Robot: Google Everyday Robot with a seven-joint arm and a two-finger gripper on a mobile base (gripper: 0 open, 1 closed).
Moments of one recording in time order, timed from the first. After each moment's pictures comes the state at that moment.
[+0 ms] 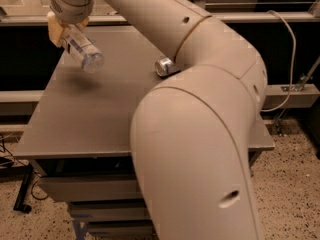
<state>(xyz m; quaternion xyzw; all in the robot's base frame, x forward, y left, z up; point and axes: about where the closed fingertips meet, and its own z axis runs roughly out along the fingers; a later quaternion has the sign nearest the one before) 0.708 0.253 0.939 -0.44 0.85 0.13 0.27</state>
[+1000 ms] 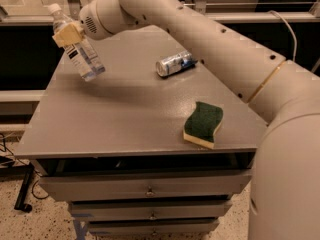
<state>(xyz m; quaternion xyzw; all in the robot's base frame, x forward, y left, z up) 0.682 0.232 0.957 -0.44 0.72 0.32 0.42</state>
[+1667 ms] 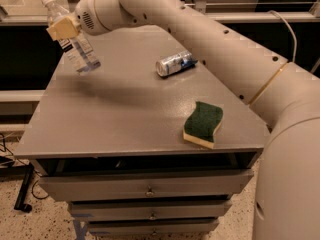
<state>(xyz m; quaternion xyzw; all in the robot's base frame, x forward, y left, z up) 0.680 0.240 0.980 -0.45 0.69 0.33 0.46</state>
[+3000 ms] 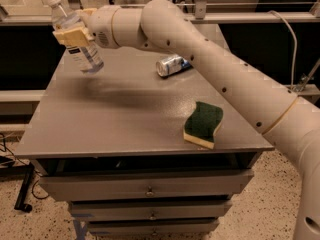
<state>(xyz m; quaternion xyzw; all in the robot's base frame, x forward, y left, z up) 0.665 0.219 0.990 -0.48 0.57 0.33 0.58</state>
